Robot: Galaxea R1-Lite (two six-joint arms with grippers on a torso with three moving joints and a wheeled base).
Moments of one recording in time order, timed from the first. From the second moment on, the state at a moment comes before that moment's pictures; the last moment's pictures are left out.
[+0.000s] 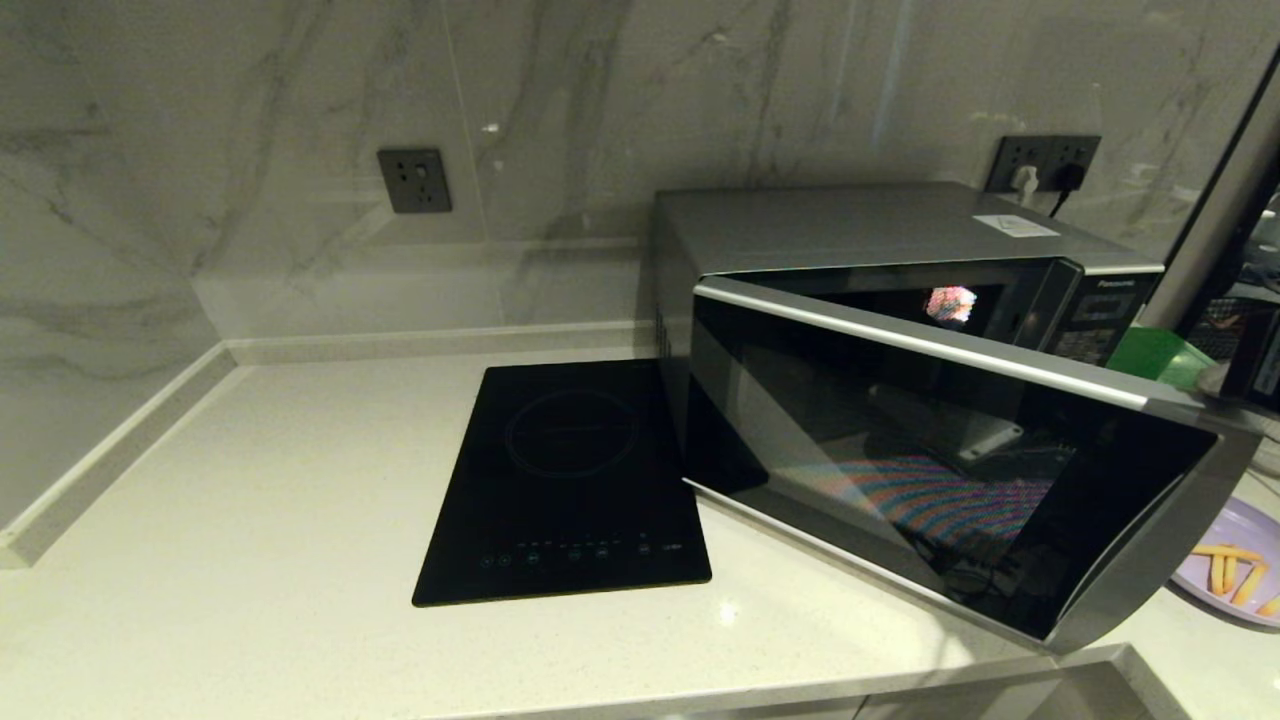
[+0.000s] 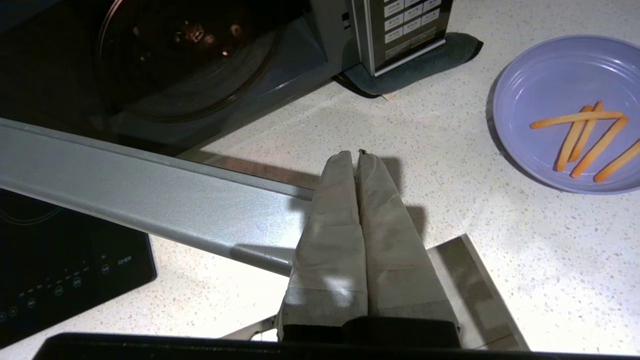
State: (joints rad) left arm 0.00 0.00 0.00 -0.01 0.02 -0.06; right arm 0.17 1.28 -1.15 0.39 -0.33 0.47
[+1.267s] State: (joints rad) left arm 0.00 0.00 0.00 -0.01 0.02 -0.06; right arm 0.30 1.14 -1.00 0.39 -0.33 0.47
